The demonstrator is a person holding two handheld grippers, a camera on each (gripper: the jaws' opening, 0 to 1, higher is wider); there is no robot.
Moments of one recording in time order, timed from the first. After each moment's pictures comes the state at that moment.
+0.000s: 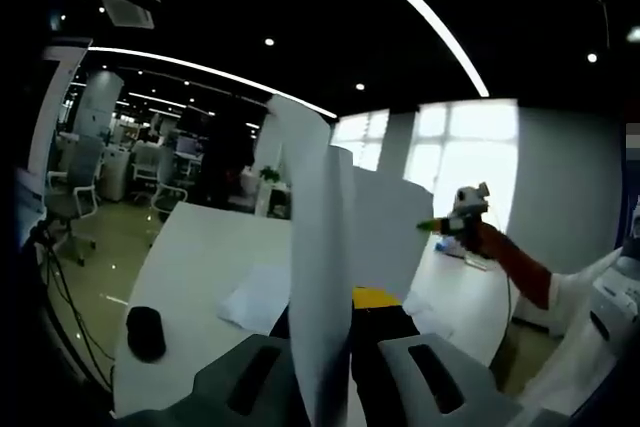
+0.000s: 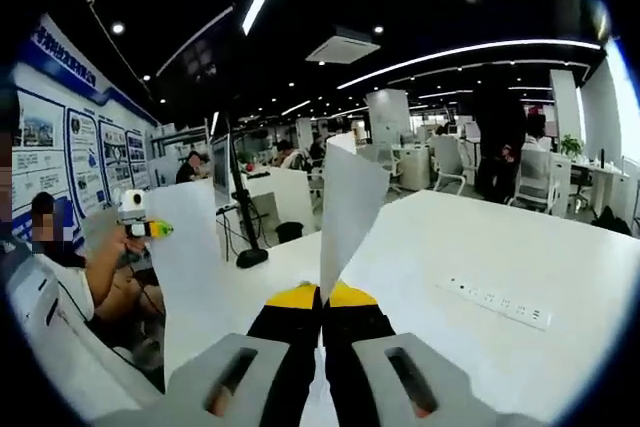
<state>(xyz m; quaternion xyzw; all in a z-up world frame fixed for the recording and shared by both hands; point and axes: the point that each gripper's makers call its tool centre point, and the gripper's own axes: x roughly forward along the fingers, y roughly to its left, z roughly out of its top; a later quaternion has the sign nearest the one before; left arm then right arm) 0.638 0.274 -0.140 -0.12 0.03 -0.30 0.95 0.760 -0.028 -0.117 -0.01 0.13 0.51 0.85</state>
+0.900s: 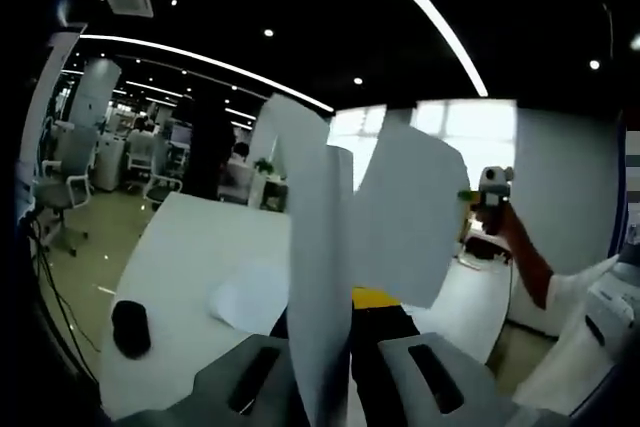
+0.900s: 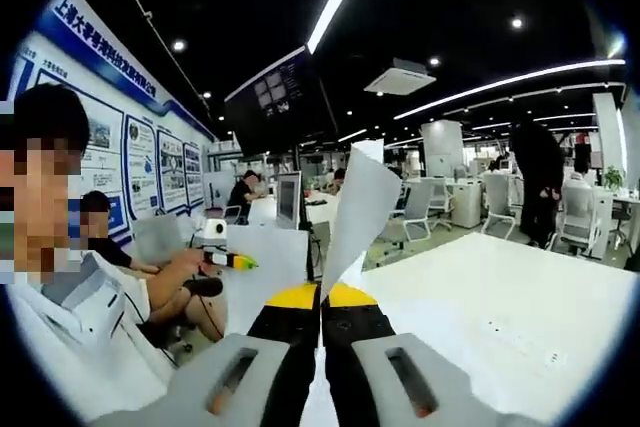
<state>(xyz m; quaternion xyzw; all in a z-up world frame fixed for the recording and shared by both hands) 0.649 0.261 -0.142 -0.14 0.05 -0.31 0.94 0.683 -0.027 -0.046 0.00 0.07 0.61 0.79</state>
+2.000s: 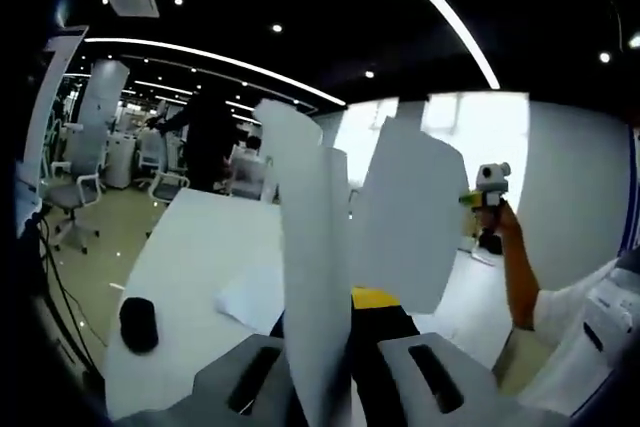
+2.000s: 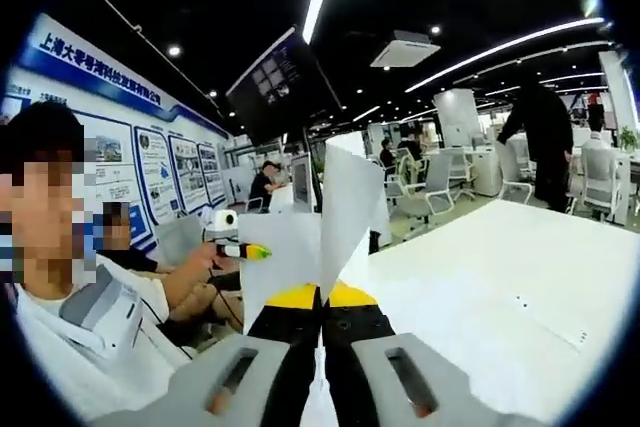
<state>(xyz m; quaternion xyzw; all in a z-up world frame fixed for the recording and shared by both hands) 0.656 0.260 -0.148 -0.13 0.07 -0.28 0.95 0.700 -0.009 -0.082 0.03 0.13 0.66 0.74</state>
